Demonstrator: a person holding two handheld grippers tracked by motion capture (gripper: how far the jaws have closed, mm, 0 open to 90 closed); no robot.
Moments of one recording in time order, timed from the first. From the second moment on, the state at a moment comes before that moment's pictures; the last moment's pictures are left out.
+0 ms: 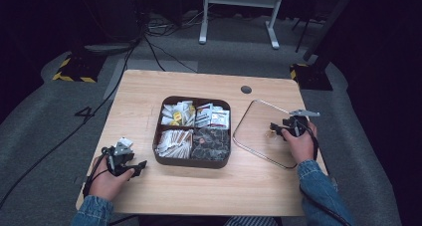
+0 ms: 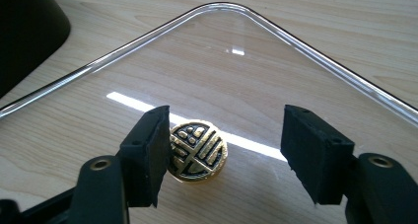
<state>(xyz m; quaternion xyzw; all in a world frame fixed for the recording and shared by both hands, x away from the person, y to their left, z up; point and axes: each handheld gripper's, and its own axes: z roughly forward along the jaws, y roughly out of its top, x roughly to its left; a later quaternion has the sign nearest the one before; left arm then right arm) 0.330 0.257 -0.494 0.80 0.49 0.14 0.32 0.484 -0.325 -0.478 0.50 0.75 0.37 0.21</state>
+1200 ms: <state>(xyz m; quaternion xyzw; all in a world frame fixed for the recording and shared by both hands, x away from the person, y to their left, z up) 0.329 0.258 -0.504 0.80 0.46 0.18 0.34 0.482 -0.309 -0.489 0.45 0.80 0.33 0.20</state>
